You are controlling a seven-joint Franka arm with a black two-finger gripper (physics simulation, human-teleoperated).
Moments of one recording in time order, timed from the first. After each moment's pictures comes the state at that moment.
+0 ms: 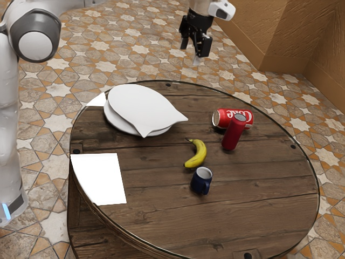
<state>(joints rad) -0.01 0.08 0.10 -1.24 0.07 1.35 -0.07</state>
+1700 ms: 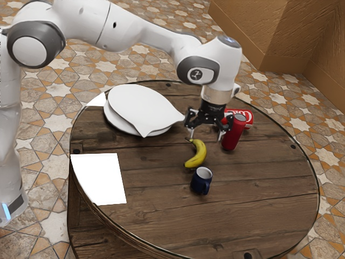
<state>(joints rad) -0.12 0.11 0.00 -1.75 -0.02 1.95 -1.44</state>
